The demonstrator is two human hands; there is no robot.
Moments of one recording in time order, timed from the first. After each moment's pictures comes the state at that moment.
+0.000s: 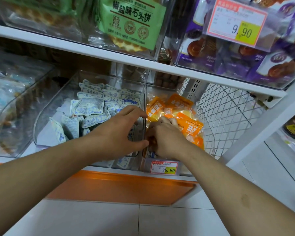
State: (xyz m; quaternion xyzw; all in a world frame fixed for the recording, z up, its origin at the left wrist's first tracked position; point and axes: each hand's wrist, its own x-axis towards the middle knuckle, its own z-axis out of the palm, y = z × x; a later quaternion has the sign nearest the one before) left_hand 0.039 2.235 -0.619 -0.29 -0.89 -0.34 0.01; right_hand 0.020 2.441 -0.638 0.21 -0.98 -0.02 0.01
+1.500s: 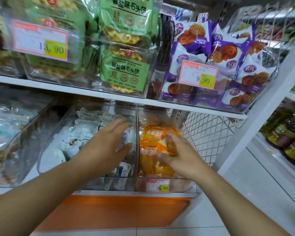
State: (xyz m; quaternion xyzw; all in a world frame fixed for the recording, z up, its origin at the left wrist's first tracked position) left_hand 0.048 2.218 -0.586 -0.22 -0.93 -0.28 0.06; right_hand 0.070 2.483 -0.590 0.00 -0.97 0.25 0.01
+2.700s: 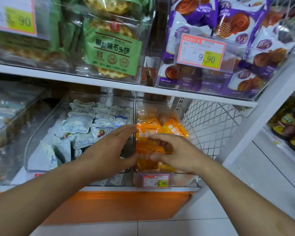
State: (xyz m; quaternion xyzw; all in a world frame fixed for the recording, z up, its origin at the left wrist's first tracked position) left_hand 0.037 2.238 -0.624 -0.30 -0.91 -0.29 0.04; right_hand 0.053 2.492 -0.605 0.10 -0.95 0.29 -0.06
